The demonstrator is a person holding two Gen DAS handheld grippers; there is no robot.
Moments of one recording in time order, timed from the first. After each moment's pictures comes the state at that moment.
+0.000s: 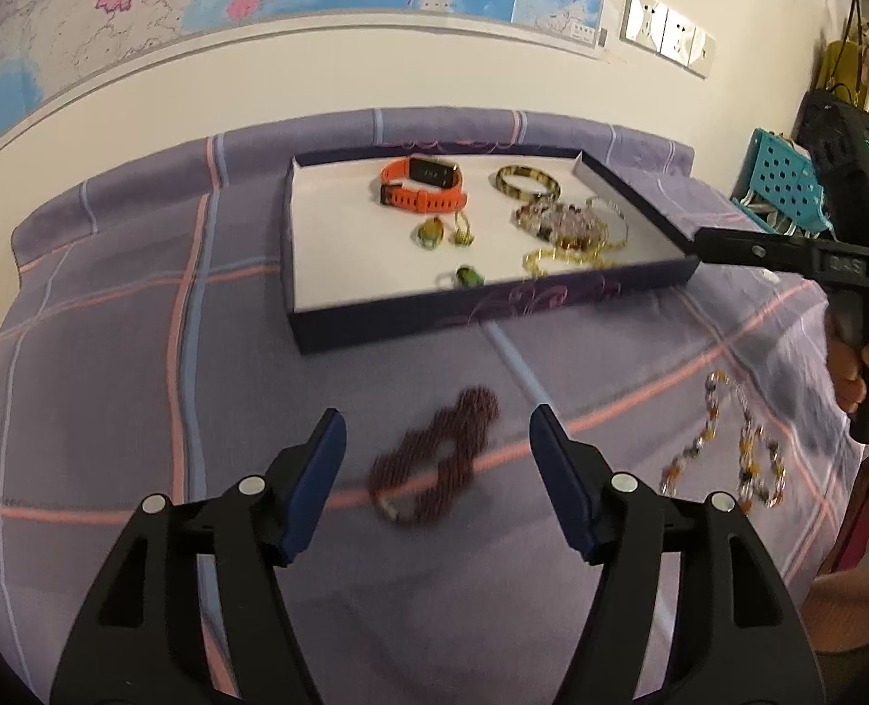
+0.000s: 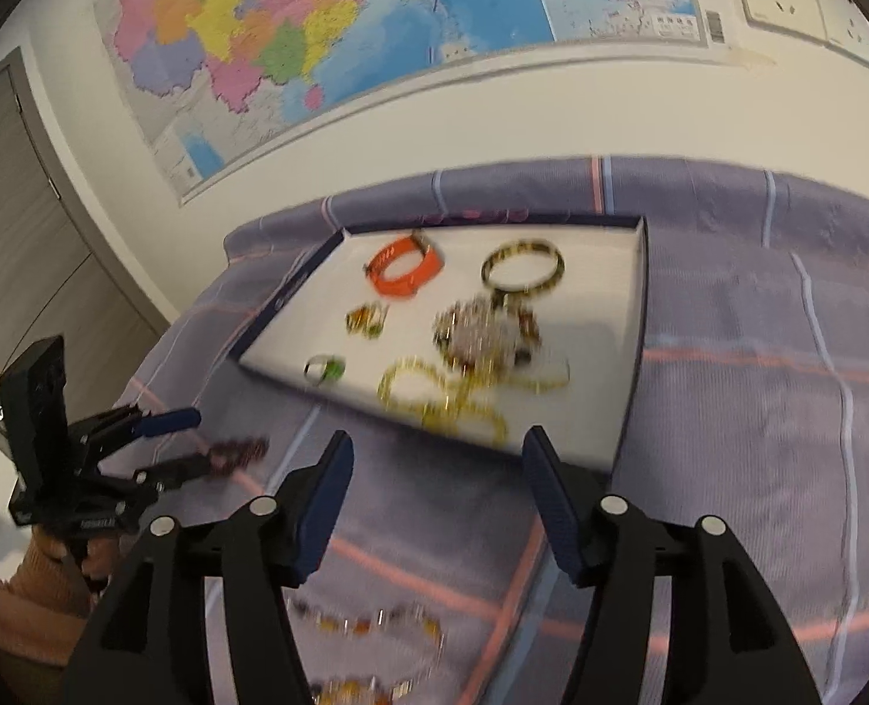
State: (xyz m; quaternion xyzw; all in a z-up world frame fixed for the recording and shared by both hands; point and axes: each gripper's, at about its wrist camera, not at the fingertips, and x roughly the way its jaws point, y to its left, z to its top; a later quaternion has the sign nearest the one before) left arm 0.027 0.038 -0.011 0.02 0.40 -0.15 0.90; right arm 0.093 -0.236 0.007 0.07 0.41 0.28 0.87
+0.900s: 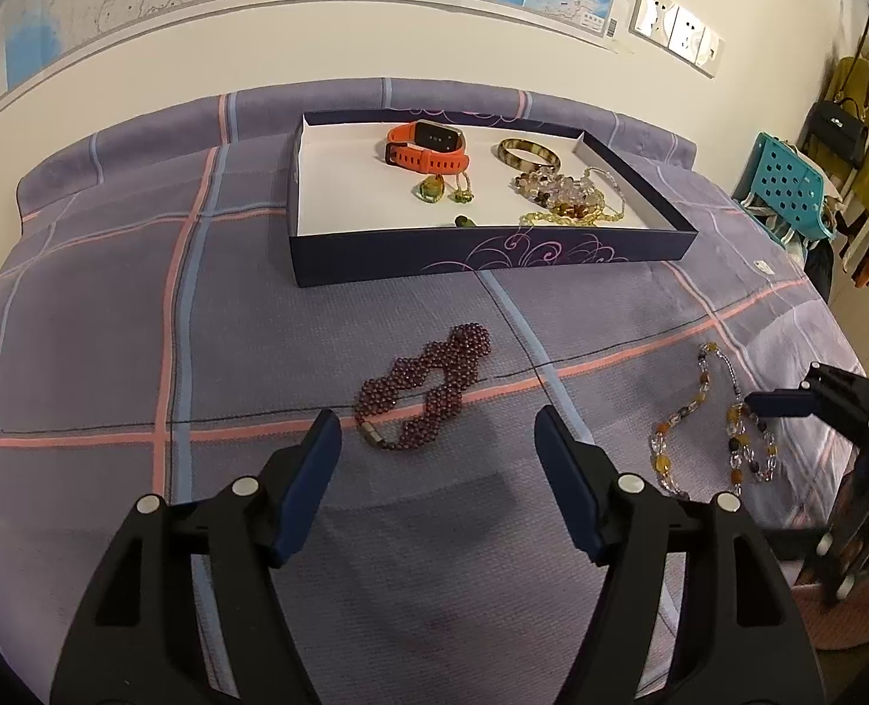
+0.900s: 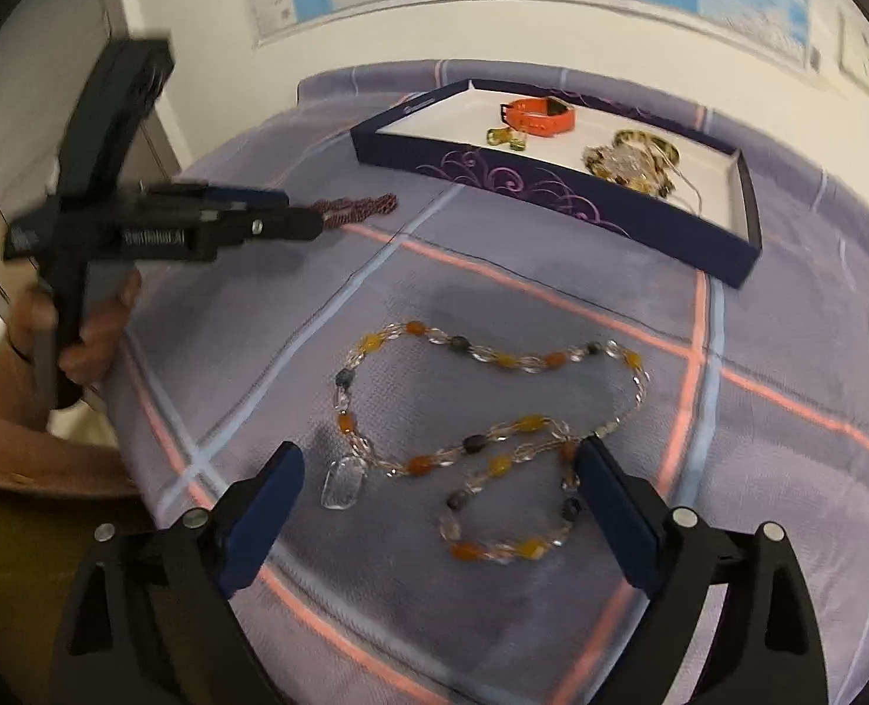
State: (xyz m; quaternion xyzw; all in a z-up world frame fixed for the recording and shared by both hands) left arm 0.010 0.040 -0.023 -0.01 0.42 -0.14 0.90; right arm -0.038 -0.162 -0.035 -0.10 0.44 0.29 0.84
